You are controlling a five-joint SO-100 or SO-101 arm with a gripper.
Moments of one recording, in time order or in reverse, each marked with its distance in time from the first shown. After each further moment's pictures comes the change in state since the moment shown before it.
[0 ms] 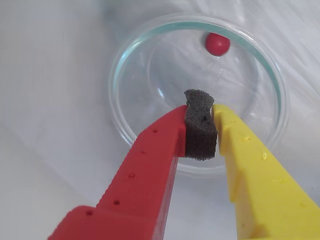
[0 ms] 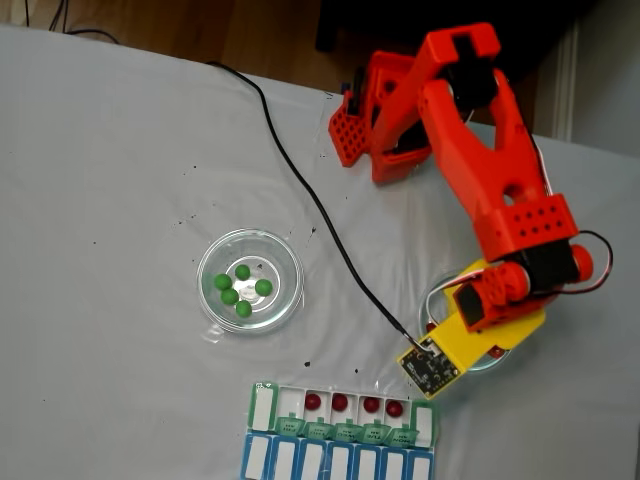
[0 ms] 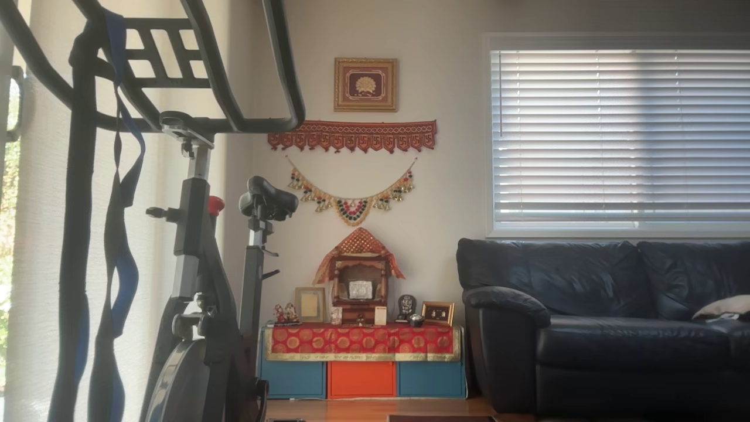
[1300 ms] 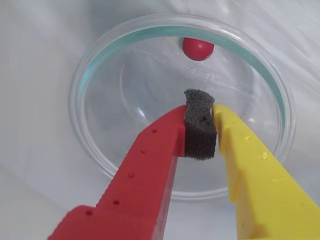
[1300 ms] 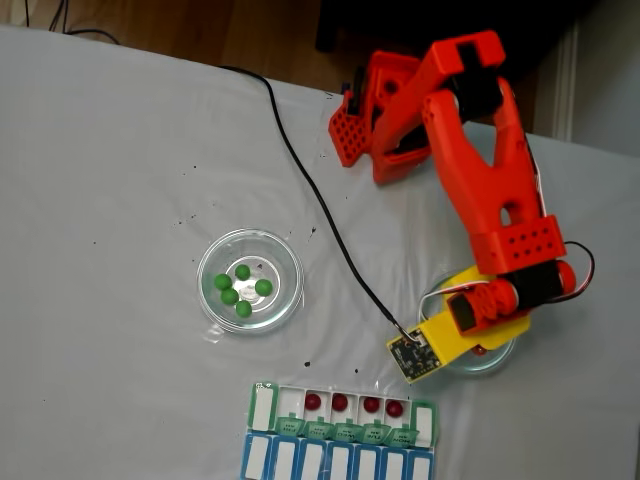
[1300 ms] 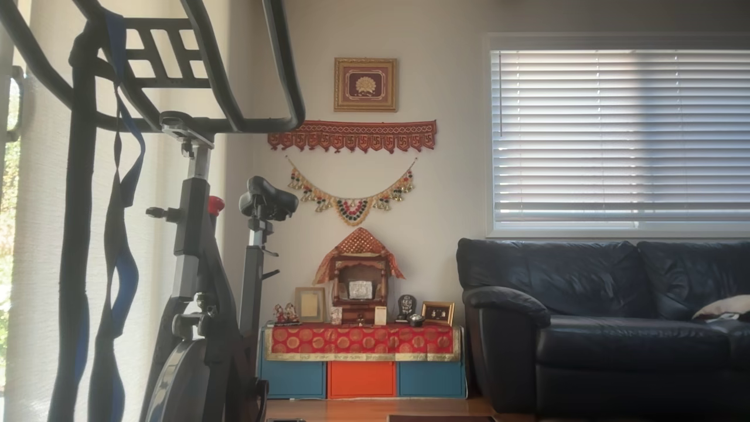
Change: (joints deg) arm -1.6 -5.8 5.2 -4.4 8.7
